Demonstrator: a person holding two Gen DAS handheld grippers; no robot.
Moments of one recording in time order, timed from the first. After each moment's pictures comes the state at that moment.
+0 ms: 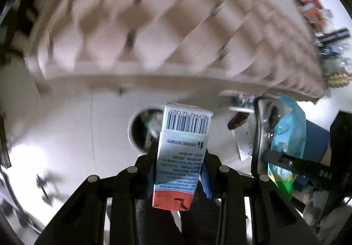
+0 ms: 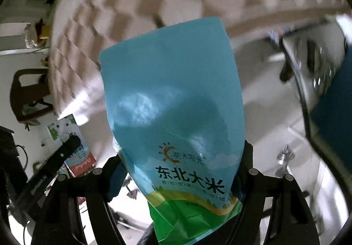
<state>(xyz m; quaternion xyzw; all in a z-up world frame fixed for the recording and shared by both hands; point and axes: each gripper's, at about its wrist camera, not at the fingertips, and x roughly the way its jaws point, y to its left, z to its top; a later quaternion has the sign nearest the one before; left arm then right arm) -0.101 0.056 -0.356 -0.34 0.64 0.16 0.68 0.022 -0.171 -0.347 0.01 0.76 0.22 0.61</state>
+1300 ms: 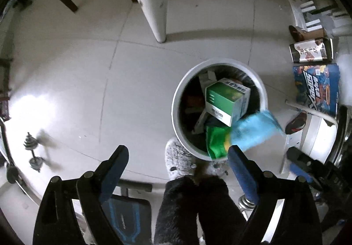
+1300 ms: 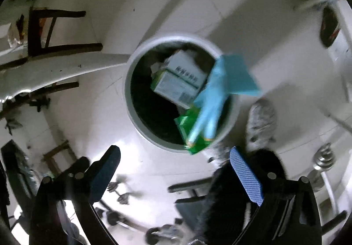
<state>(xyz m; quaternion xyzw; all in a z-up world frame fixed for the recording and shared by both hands) -0.196 0.072 -0.632 -0.35 0.67 0.27 0.59 -0.057 -0.136 -0.715 0.00 0.80 0.21 0.57</state>
